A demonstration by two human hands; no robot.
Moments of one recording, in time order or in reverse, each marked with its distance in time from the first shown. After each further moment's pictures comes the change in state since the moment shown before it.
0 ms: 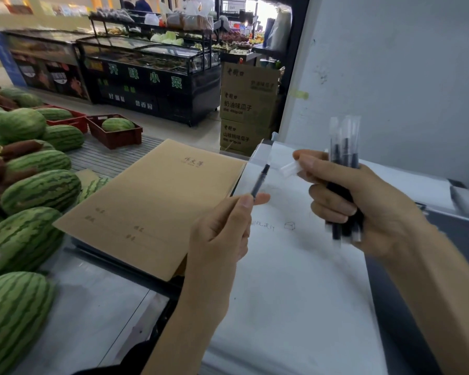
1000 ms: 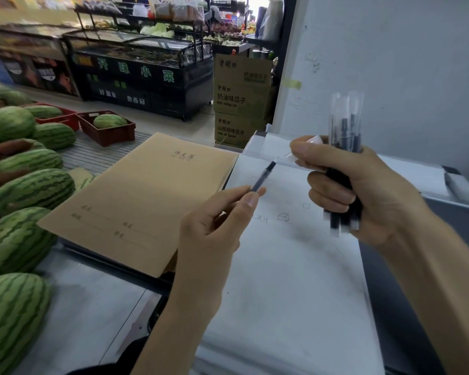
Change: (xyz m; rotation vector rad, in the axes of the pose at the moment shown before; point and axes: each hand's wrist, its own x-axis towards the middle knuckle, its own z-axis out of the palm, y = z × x) left_hand -0.002 -0.001 0.001 0.137 0.006 0.050; right_hand -0.004 -0.004 0.000 -0.062 -0.002 -0.102
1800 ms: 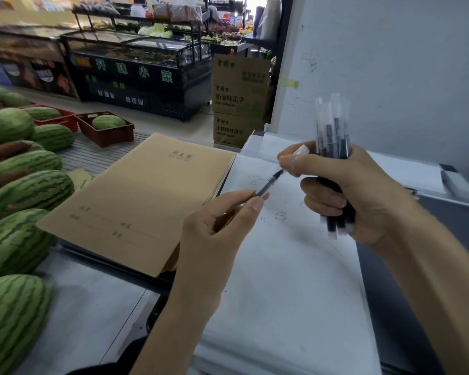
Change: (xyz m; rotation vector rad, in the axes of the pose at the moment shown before) left_hand 0.001 -0.001 0.004 0.049 -0.029 0.025; right_hand -0.003 0.000 -0.001 -0.171 -0.039 -0.004
